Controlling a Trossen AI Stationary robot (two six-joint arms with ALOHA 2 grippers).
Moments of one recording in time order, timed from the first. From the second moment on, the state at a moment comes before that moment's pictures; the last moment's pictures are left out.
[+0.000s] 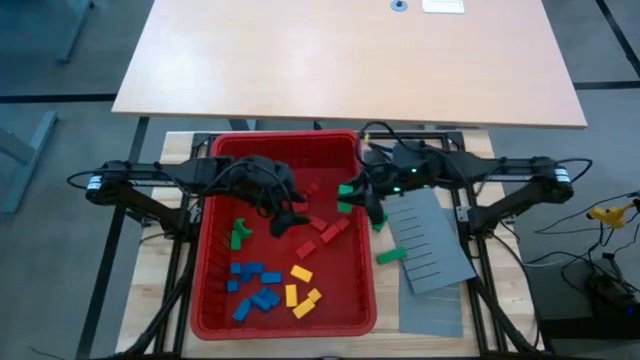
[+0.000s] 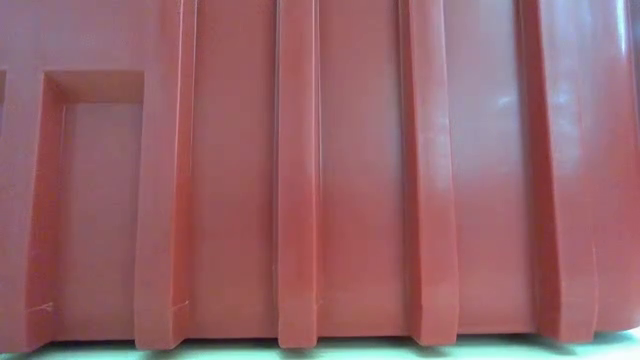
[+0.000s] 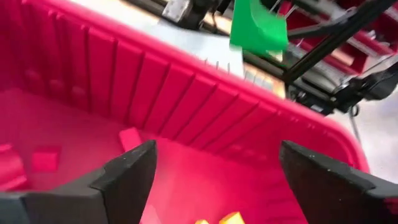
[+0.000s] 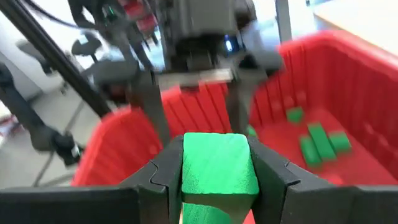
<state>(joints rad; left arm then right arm) -0.02 1.31 1.29 -0.56 0.09 -0.47 -0.03 1.36 1.35 -0.23 -0.11 0.37</state>
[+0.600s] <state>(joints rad) 0.01 1.30 1.29 -0.68 0.04 -0.45 -0.02 1.18 1.35 -1.06 -0.19 0.50</state>
